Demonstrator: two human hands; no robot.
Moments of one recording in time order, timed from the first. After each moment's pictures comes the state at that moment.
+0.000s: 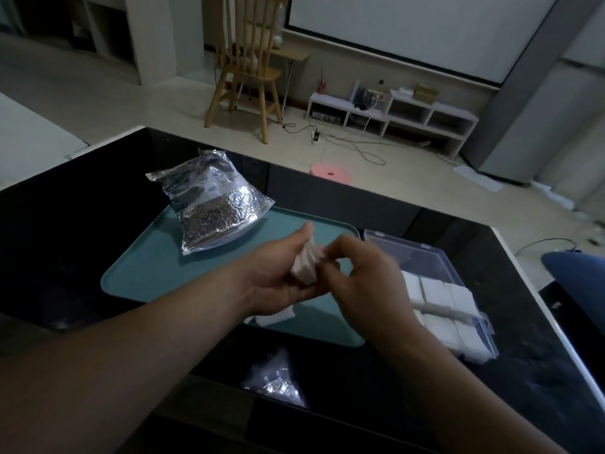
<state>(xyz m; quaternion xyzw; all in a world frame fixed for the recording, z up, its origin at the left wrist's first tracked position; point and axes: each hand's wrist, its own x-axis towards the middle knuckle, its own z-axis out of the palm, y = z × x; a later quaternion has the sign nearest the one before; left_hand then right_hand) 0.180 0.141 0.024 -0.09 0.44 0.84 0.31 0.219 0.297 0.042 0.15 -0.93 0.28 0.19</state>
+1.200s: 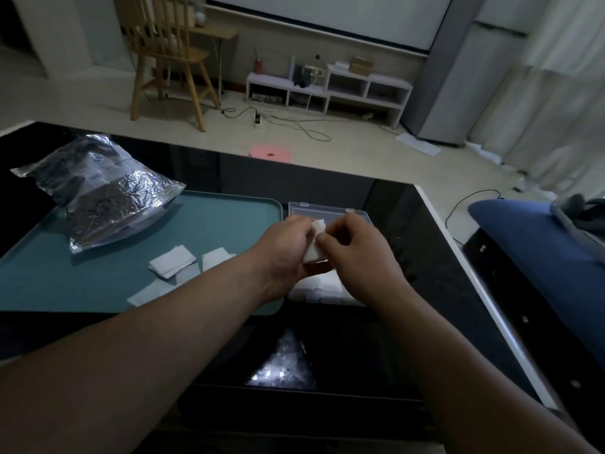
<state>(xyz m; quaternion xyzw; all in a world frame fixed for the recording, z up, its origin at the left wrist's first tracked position) 0.192 0.290 0.037 -0.03 0.52 0.82 0.23 0.229 0.419 0.047 -0.04 -0.90 0.42 0.09</state>
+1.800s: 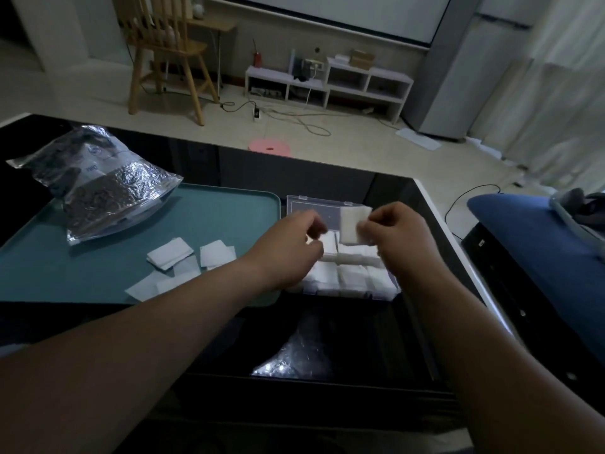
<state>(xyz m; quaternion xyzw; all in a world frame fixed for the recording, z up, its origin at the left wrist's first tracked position) 0.190 0.281 0.018 0.21 0.87 0.44 0.01 0.224 0.467 0.054 -0.13 -0.87 0.47 0.12</state>
